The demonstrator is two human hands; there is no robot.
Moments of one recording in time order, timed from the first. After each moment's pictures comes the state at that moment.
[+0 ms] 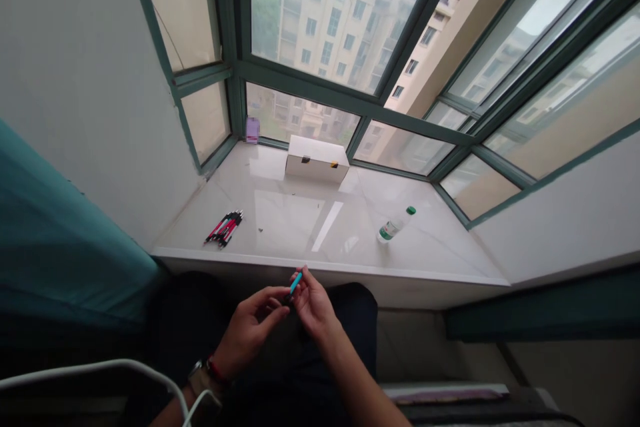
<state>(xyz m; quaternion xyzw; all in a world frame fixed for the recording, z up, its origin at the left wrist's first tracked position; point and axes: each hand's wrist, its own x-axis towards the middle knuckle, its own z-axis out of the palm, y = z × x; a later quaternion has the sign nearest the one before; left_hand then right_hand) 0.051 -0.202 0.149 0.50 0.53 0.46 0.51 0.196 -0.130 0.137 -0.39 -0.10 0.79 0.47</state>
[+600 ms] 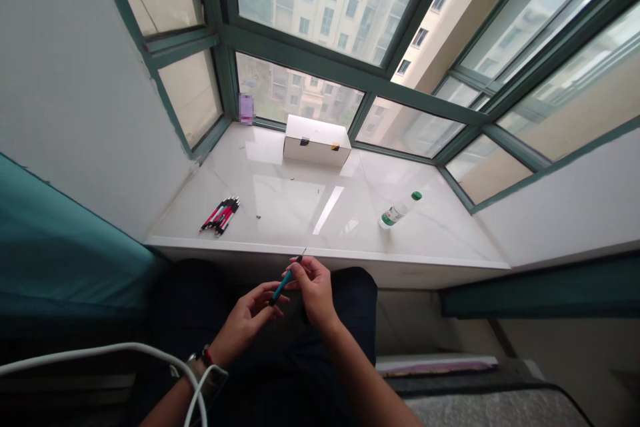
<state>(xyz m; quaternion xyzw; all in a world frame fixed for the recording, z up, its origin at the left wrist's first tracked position) 0.041 -0.201 0.107 0.42 0.48 0.42 0.65 0.197 -0.137 0.147 -0.43 -0.43 0.64 0.47</state>
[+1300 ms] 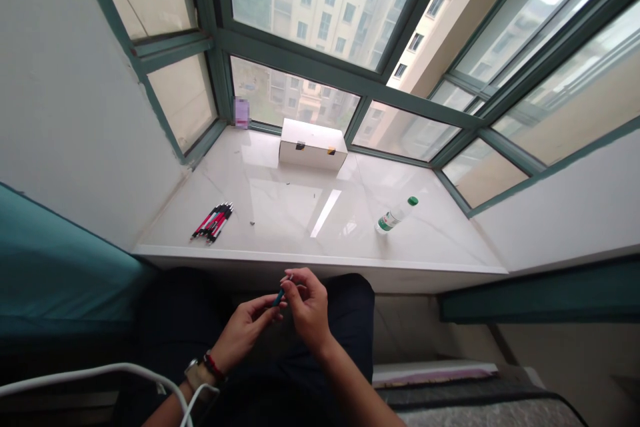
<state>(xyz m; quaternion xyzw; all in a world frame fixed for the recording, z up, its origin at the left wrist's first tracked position) 0.054 -0.185 0.096 0.43 0.49 0.40 0.65 0.206 -0.146 0.149 -0.44 -0.53 0.53 0.49</state>
